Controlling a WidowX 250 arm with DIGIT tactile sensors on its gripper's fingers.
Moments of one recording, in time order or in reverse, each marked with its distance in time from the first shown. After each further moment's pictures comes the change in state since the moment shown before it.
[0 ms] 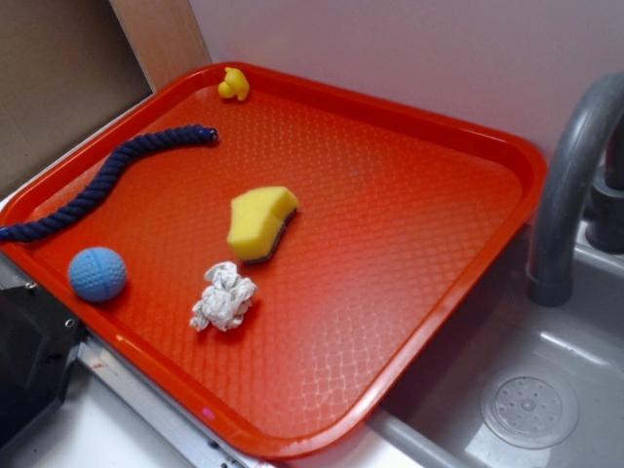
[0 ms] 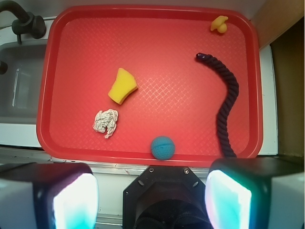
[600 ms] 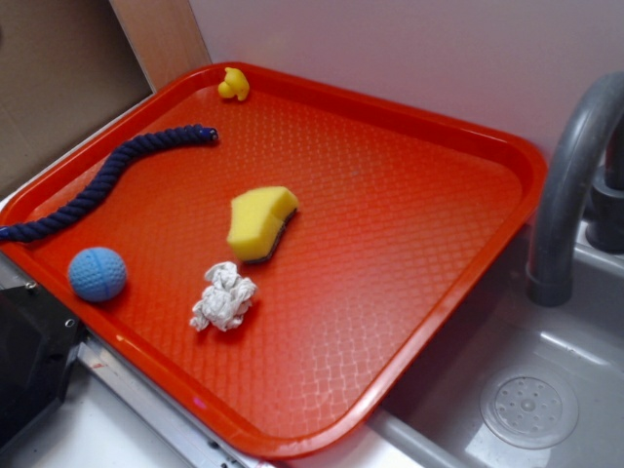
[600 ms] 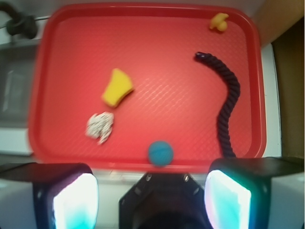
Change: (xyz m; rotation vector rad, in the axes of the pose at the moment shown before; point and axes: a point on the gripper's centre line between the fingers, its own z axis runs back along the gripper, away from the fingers) arm 0.013 0.014 -0.034 0.030 -0.021 0.064
